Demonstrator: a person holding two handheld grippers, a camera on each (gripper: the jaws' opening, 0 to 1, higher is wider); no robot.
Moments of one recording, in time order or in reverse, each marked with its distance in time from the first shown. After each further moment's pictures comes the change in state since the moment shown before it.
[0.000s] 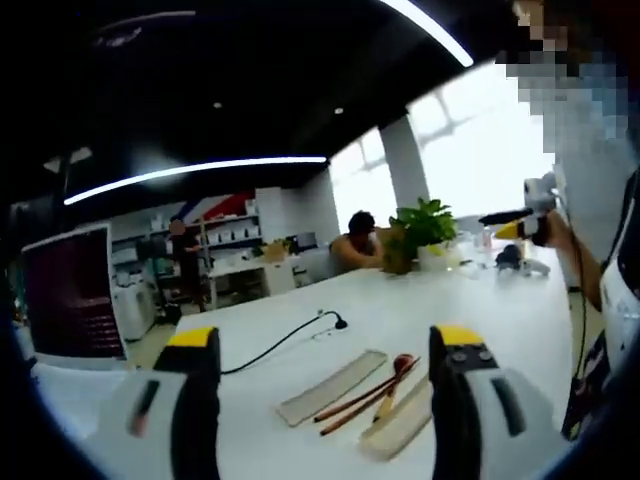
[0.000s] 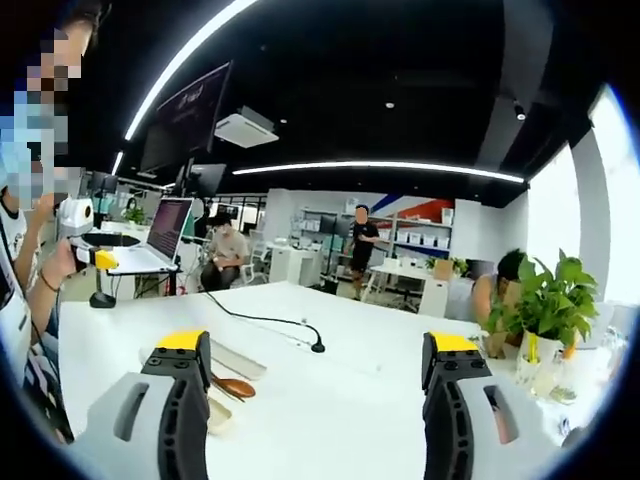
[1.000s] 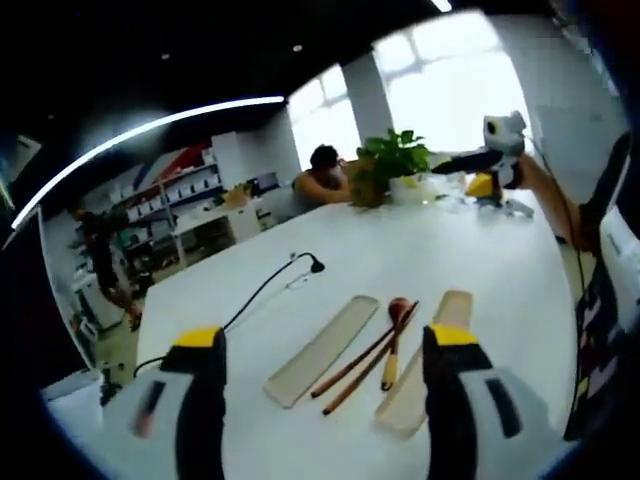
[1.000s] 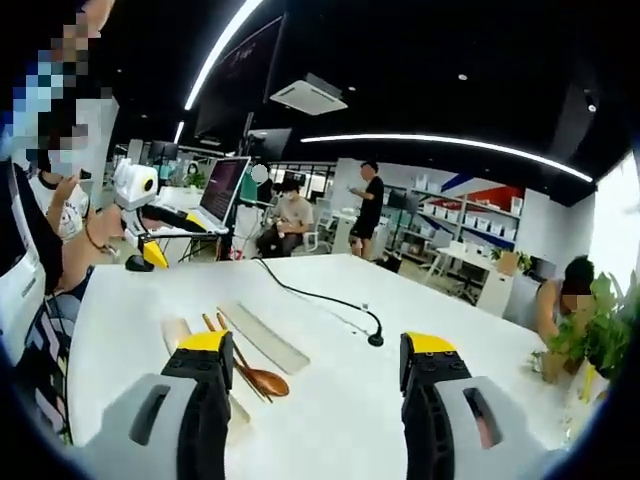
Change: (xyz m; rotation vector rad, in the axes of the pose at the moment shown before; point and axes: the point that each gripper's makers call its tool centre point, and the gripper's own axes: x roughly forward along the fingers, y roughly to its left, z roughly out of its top) left arm 0.064 -0.010 -0.069 0.080 0.312 -0.182; right arm 0.084 0.044 -0.033 -0.089 0.143 0.315
